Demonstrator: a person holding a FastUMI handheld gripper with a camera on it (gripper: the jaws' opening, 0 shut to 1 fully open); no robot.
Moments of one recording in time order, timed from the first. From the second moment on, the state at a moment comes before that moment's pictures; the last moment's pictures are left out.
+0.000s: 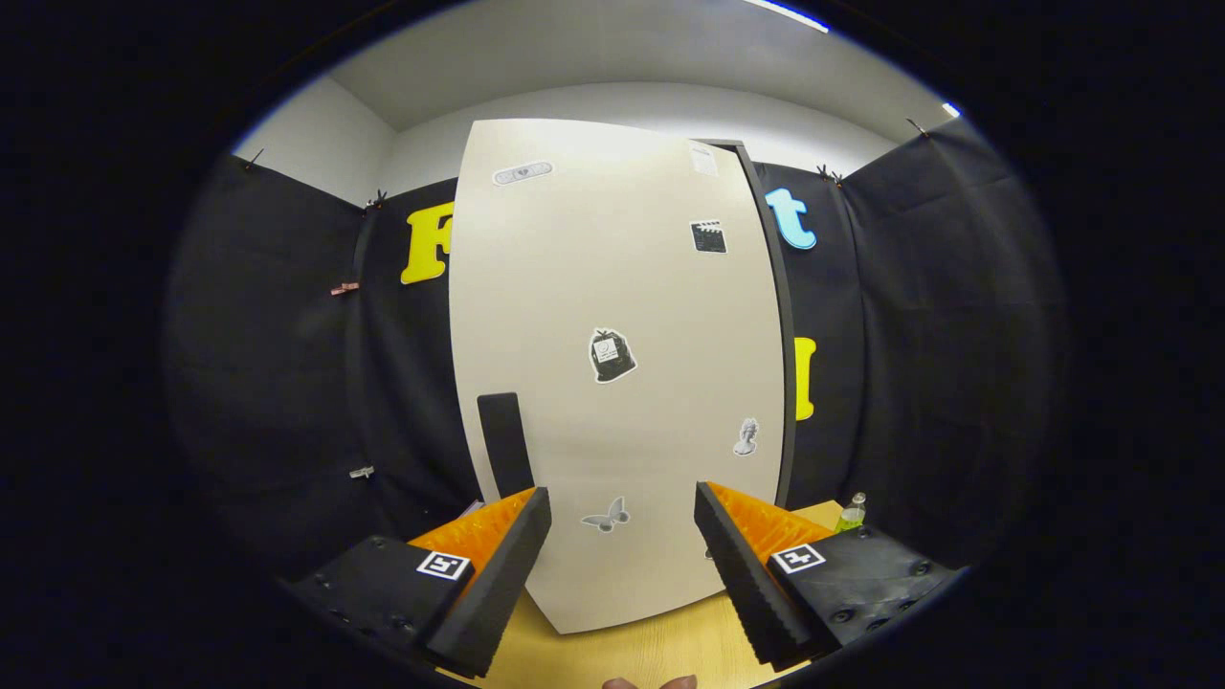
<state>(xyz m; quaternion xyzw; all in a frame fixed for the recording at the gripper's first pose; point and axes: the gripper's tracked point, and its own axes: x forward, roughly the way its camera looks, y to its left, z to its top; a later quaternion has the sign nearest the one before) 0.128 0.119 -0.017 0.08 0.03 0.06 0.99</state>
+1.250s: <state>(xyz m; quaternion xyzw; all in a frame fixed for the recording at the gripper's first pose) 0.127 0.114 -0.024 0.06 0.03 0.06 1.00</state>
